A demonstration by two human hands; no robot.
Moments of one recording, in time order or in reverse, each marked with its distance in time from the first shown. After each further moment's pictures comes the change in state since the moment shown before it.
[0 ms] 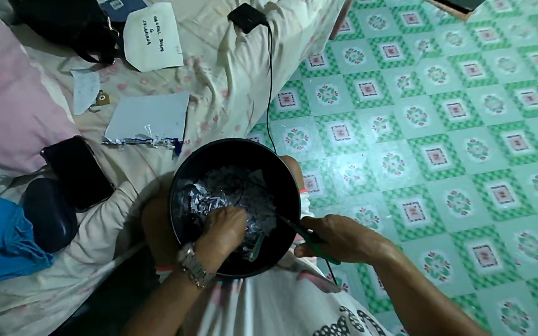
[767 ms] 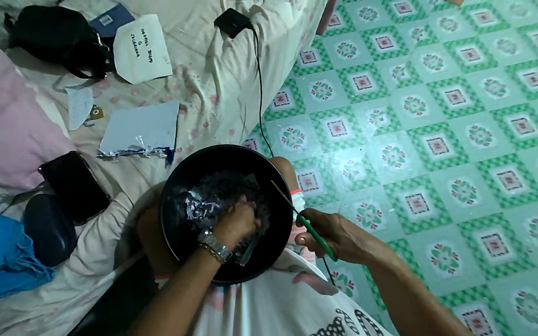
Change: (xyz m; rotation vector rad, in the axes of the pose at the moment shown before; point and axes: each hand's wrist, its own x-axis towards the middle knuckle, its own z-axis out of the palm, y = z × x) left_hand 0.040 0.016 0.002 -0.088 0.002 0.049; right_hand 0.000 0.037 0.032 0.510 0.308 -0.233
